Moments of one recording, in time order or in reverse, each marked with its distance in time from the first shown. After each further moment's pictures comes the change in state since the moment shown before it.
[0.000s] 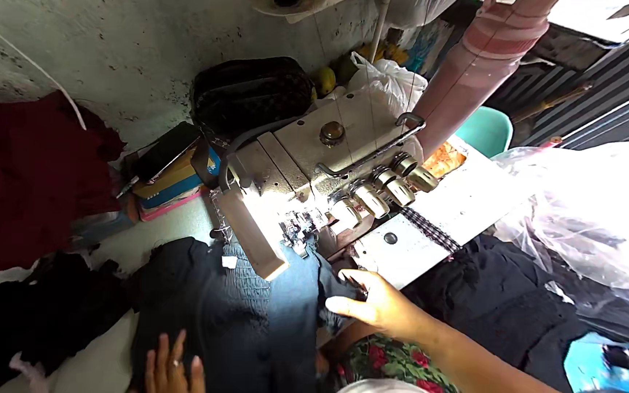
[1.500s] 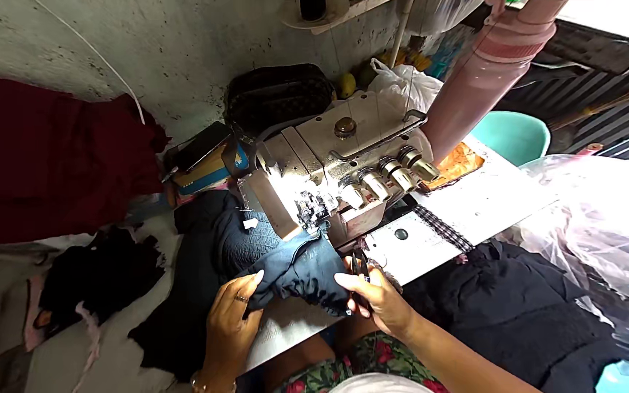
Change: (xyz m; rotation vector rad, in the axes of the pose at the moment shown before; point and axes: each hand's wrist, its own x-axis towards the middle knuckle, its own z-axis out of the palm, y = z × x) left_hand 0.054 0.072 0.000 -0.306 0.409 0.655; right_hand -0.009 -0.002 0.029 0.462 0.140 0.175
